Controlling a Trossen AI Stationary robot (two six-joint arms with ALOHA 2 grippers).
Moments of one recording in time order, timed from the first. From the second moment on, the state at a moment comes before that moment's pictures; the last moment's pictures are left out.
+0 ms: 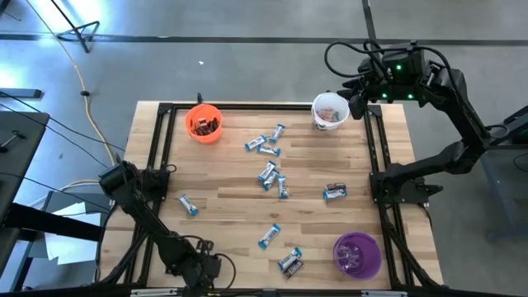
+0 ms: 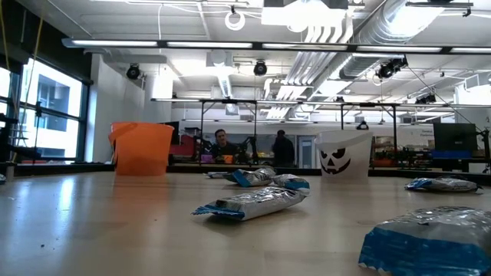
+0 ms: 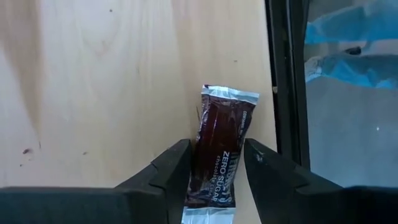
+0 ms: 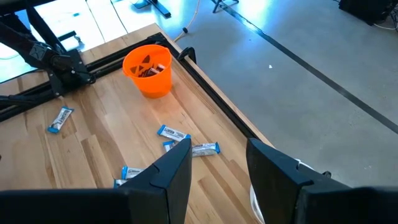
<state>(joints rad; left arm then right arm) -0.91 1.91 1.09 -0.42 -0.02 -0.78 -0.51 1.27 1.94 -1.26 0.02 0.08</state>
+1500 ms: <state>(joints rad) -0.89 1.62 1.09 -0.63 -0.15 -1.06 -0.51 1.27 1.94 -1.26 0.02 0.08</state>
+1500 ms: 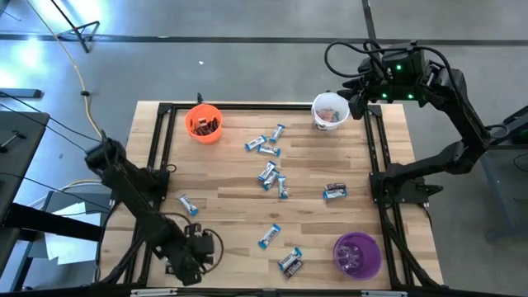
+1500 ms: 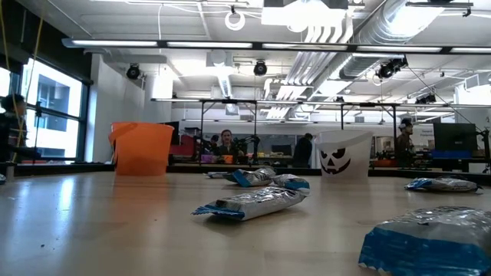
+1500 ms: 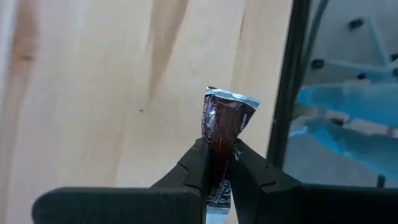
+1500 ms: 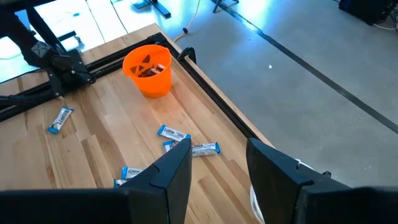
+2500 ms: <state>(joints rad) -0.70 1.02 1.09 -0.71 -0.83 -0.70 -0.51 1.27 1.94 -1.26 0.02 0.08</state>
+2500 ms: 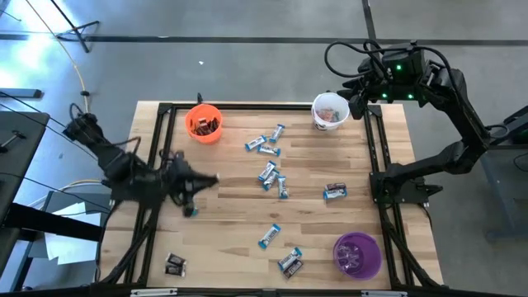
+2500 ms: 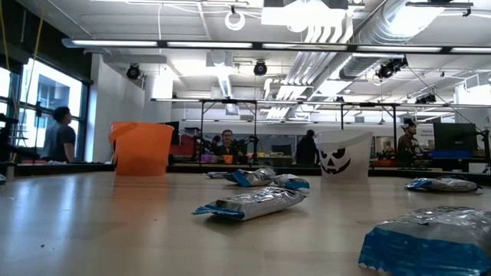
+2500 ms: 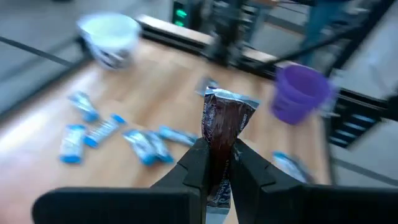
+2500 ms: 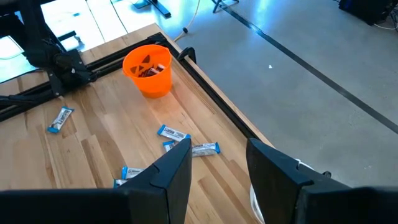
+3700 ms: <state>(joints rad) 0.59 1.29 1.09 -0.69 -0.32 -0.40 -0.51 1.27 1.94 -1.26 0.02 0.08</state>
